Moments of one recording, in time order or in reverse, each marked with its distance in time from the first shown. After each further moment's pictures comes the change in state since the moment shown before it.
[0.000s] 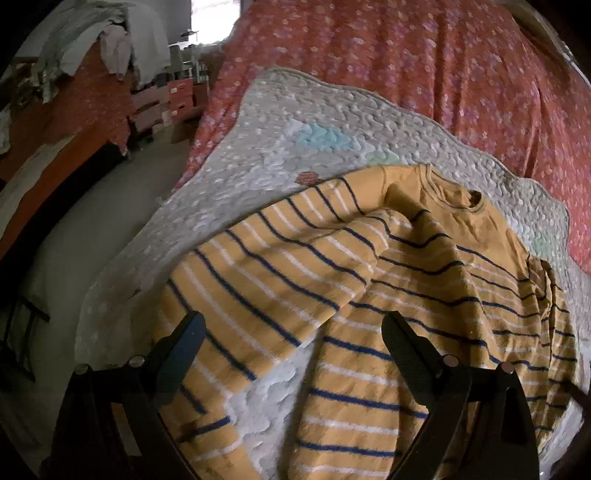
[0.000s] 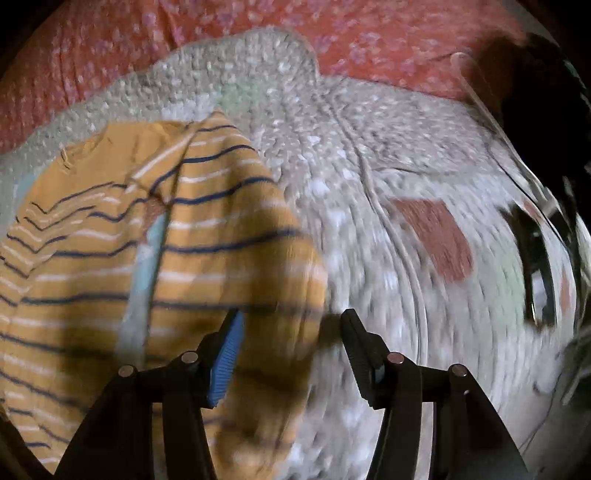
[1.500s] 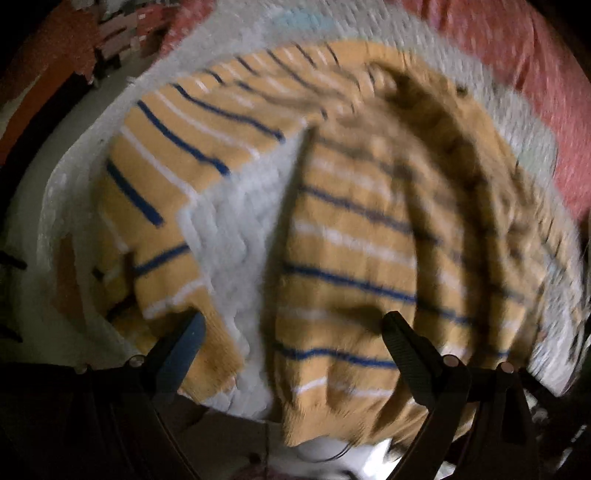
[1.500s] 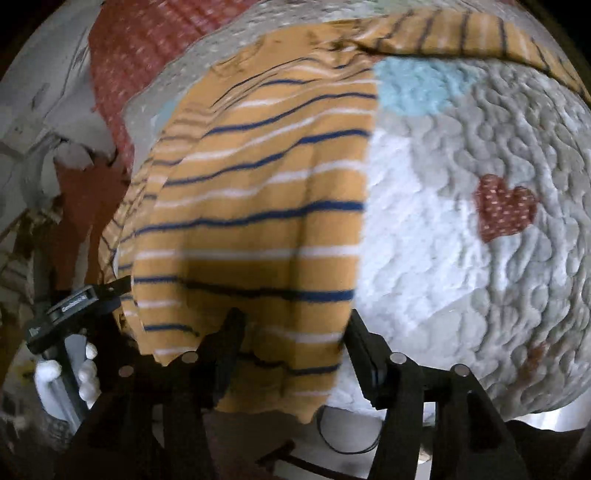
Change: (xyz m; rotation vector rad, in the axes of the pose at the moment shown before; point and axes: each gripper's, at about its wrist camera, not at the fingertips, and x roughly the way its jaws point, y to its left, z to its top) left arm 0.021 -0.010 -0.094 0.069 0.367 -0.086; right arm -0.009 0.077 -0.093 -0.037 0.261 0.592
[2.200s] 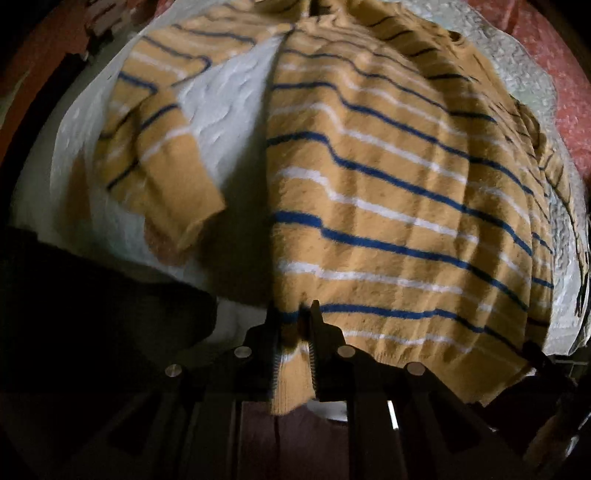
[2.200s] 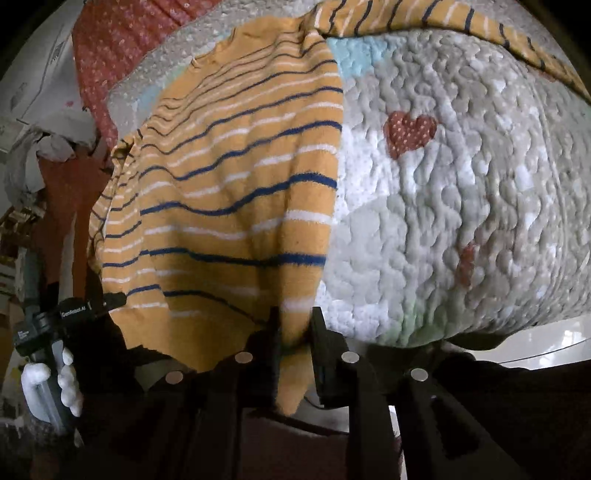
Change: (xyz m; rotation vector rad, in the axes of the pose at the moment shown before) left arm -0.023 -0.019 -0.058 -0.012 0.174 0.016; right arm -0.046 -0.017 -0.027 0.062 0.079 -0.058
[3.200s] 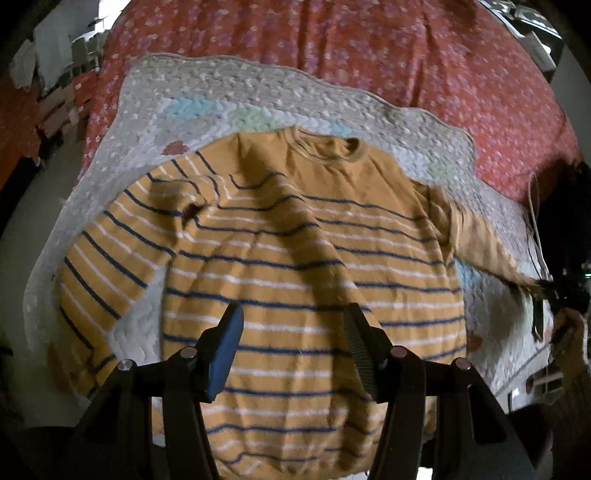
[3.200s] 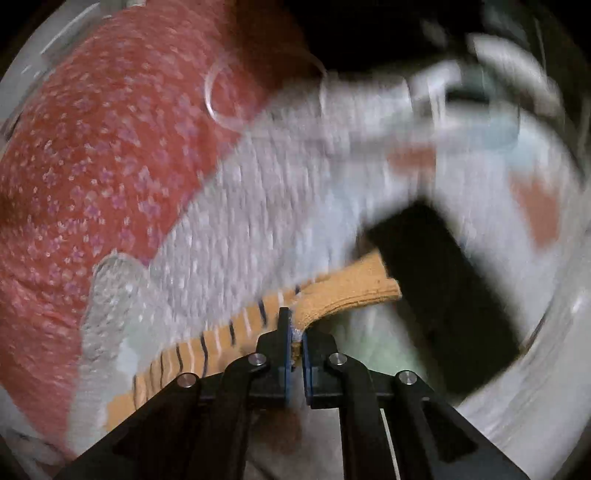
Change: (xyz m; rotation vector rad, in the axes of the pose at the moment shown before) left arm -0.076 -0.065 0.097 0.199 -0.383 -0.171; right arm -0.170 -0.254 0.189 0.715 -0.693 -0.283
